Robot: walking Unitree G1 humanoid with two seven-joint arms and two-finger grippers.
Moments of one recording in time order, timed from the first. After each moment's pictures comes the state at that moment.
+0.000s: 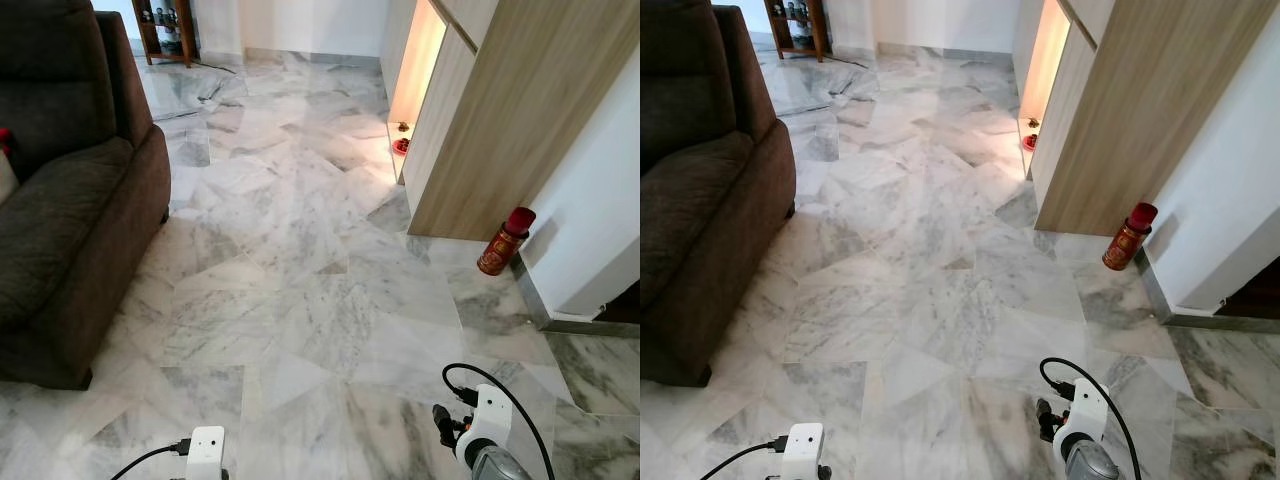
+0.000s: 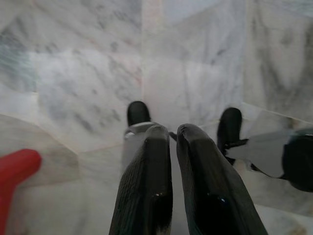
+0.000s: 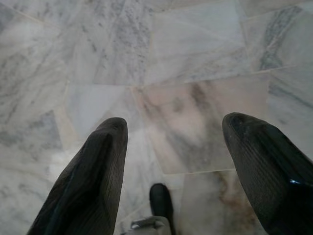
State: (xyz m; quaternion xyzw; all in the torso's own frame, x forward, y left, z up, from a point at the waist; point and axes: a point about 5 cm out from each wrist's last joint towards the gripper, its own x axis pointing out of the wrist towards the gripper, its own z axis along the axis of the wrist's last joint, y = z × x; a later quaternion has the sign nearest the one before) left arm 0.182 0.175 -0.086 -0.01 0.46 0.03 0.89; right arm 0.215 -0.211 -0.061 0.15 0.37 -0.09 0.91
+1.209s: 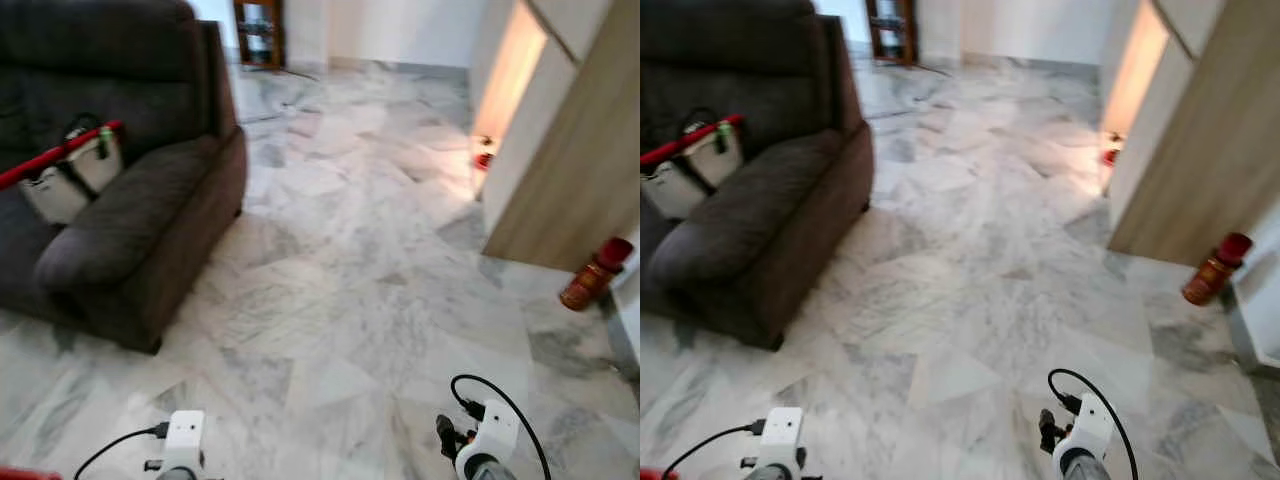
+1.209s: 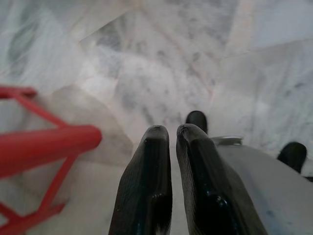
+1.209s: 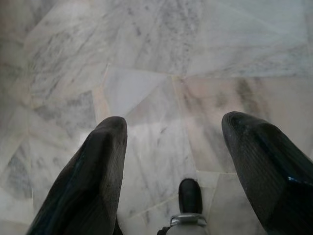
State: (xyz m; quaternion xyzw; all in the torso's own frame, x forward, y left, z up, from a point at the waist) left arm 0.195 0.209 -0.074 0.04 0.43 0.07 0.90; right arm 0.196 -0.210 -0.071 0.19 0.36 -0.13 0.90
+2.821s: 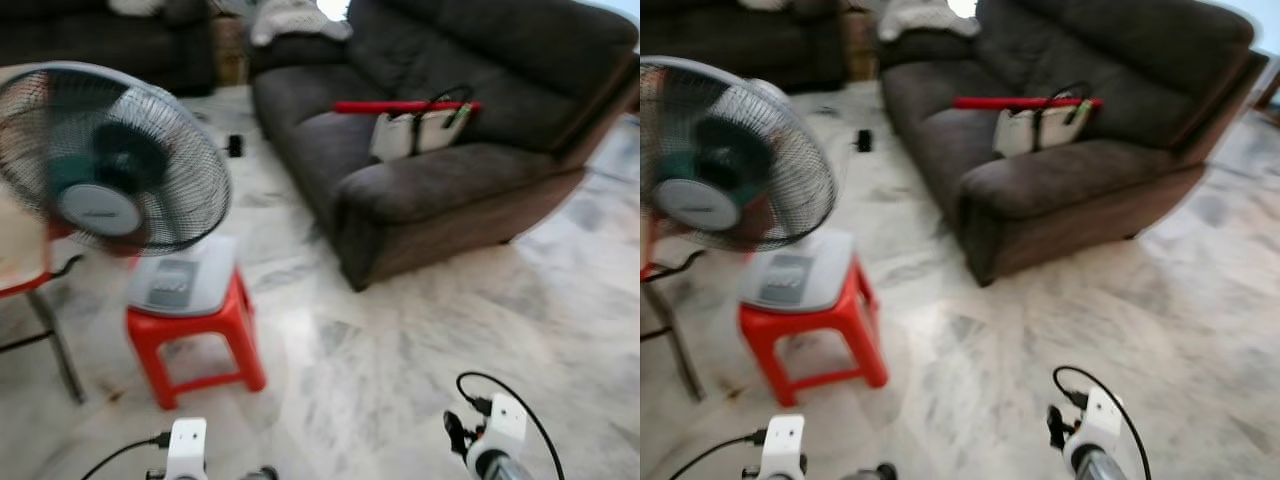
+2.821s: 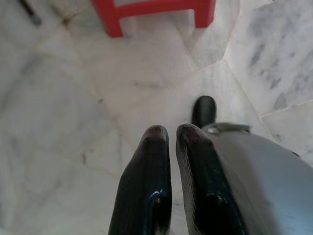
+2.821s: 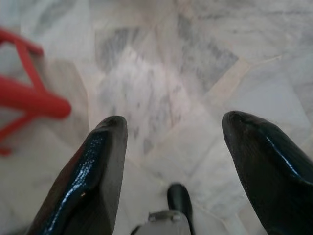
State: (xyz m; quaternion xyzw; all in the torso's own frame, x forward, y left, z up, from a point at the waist) left arm 0.188 0.185 -0.079 0.03 0.41 0.08 0.91; right arm 0.194 -0.226 -0.069 0.16 0.37 -0.11 0.91
